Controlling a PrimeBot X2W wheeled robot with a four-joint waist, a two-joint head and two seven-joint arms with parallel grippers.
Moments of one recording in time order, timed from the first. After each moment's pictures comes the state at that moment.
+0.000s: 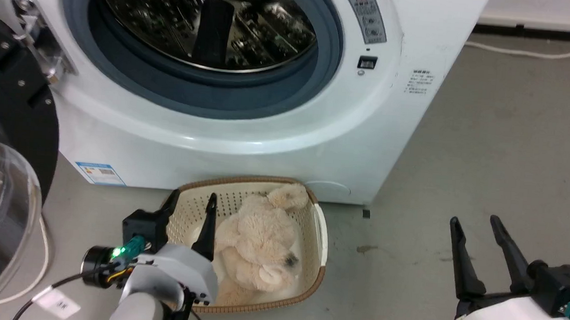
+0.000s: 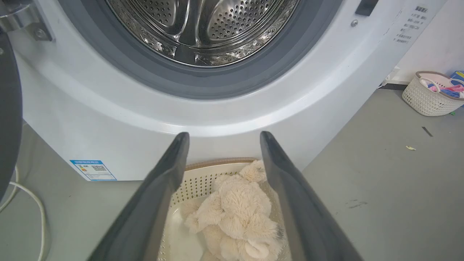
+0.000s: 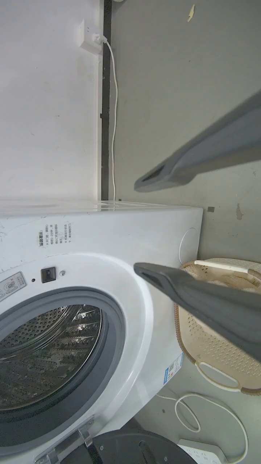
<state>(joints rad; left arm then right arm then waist) -0.20 0.05 -0.12 0.25 -0.16 -0.01 -0.08 -0.02 -0.05 -0.01 -0.03 0.15 0.13 -0.09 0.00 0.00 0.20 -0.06</state>
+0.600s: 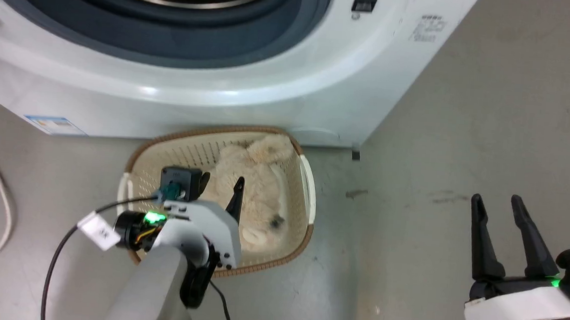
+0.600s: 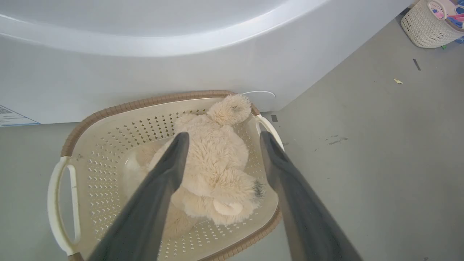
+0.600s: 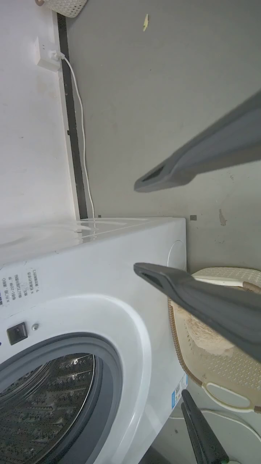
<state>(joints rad) -0.44 0.05 -0.23 0.52 -0.27 0.00 0.04 -0.05 -0.05 -0.04 -0.06 0.25 0.13 -0.13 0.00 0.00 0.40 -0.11</state>
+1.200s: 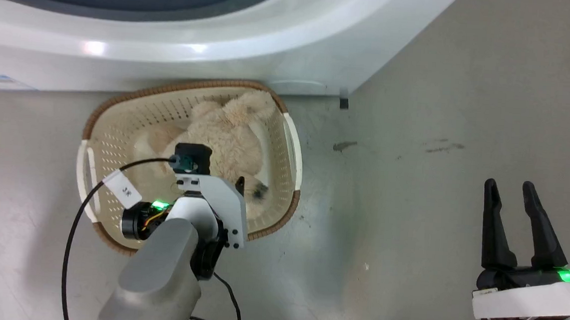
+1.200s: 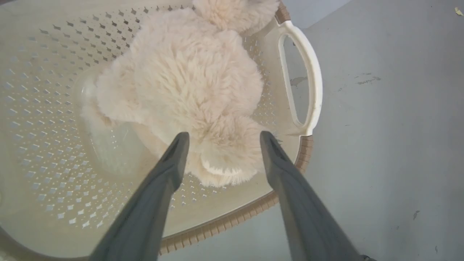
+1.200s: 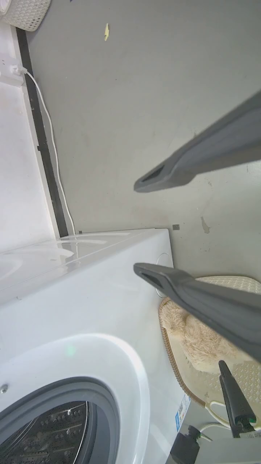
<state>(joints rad) -0.62 0.05 -0.33 0.75 -0.39 0.10 0.18 -0.08 -0.05 -0.04 -0.08 0.34 0.13 -0.16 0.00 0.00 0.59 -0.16</state>
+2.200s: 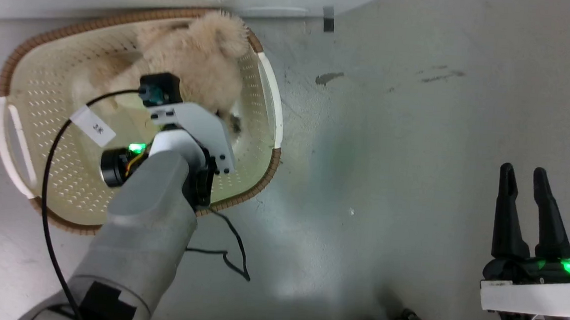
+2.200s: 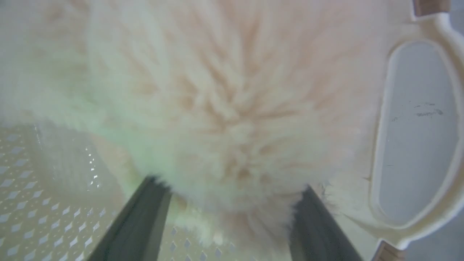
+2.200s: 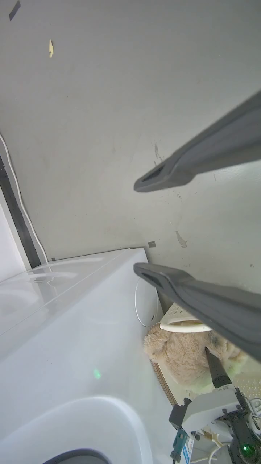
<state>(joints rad) -0.94 0.05 -0.39 1.06 -0.61 0.27 0.05 -0.10 -0.05 -0.03 -0.11 0.49 0.13 -0.23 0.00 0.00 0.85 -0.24</state>
